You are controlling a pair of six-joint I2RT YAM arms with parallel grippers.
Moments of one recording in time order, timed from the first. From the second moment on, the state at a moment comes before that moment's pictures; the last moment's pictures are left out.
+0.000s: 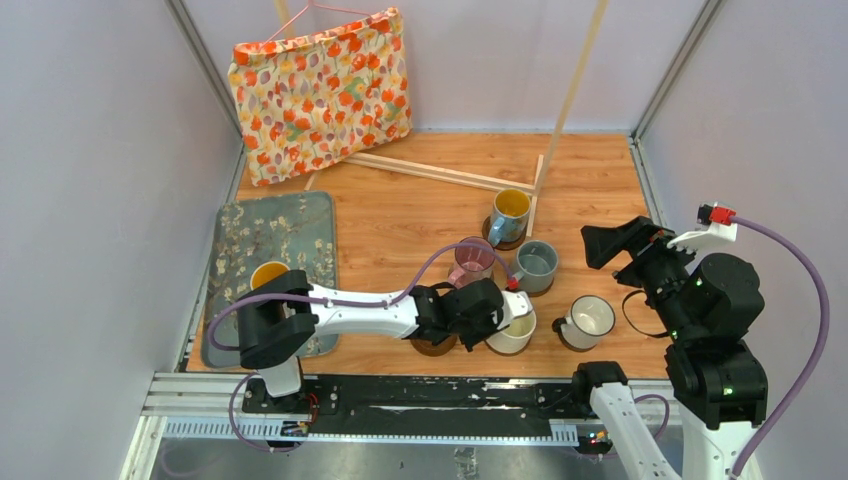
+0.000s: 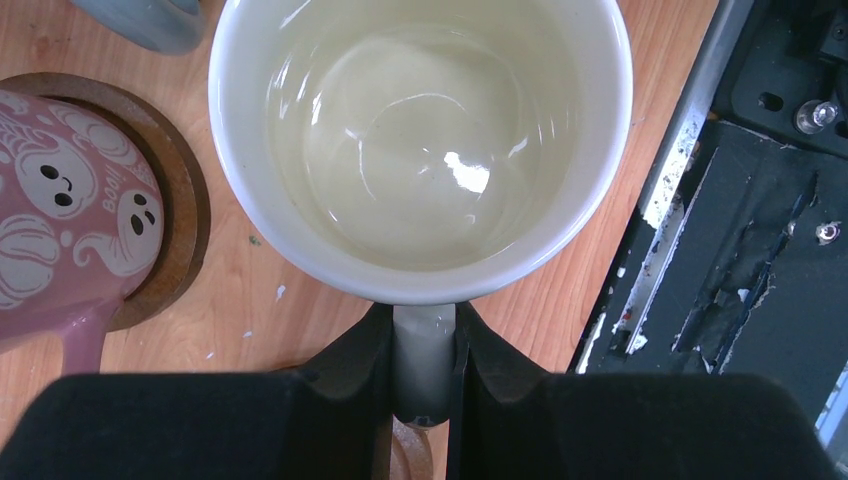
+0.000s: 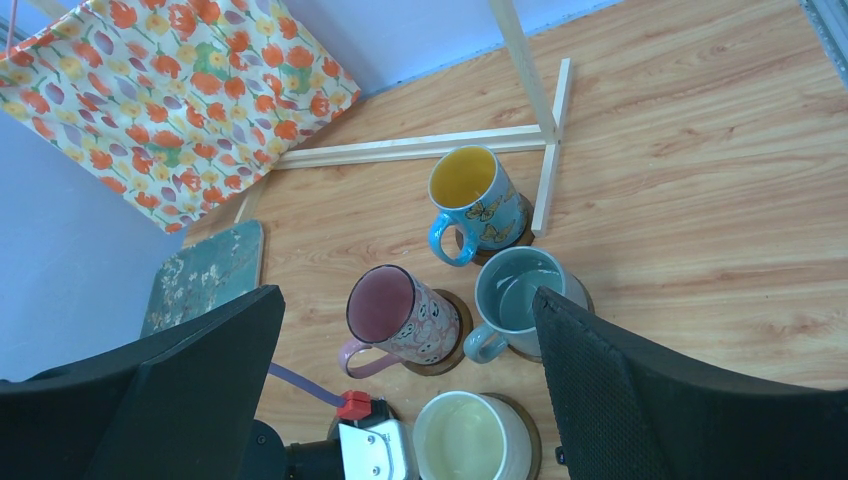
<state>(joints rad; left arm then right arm) -1.27 1.72 1.07 -0.17 -0.01 -0.03 0.07 0.53 1.23 -0.86 -0.09 0.48</state>
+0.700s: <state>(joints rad) -1.27 1.73 1.07 -0.14 -0.02 -0.04 0.07 0.53 1.23 -0.86 -0.09 0.48</state>
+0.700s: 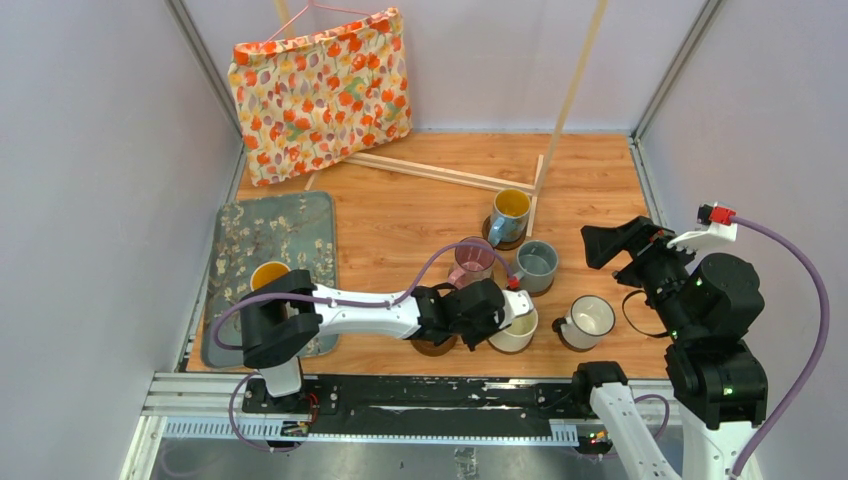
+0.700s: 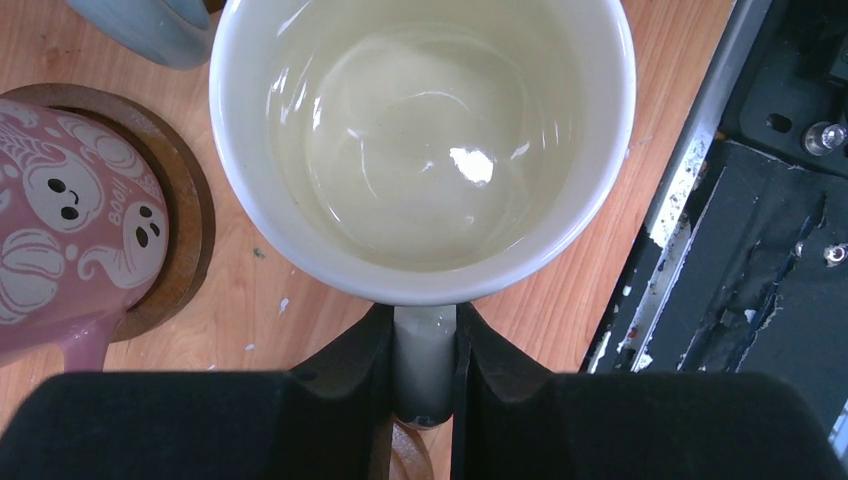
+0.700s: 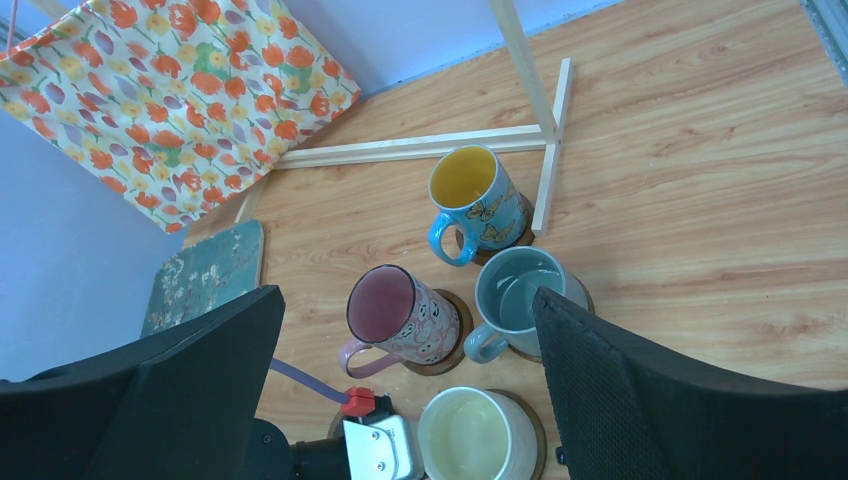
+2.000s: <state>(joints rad) -1.27 1.75 1.11 -0.14 -0.07 -0.03 0.07 0.53 1.23 -0.86 -0.09 0.48</state>
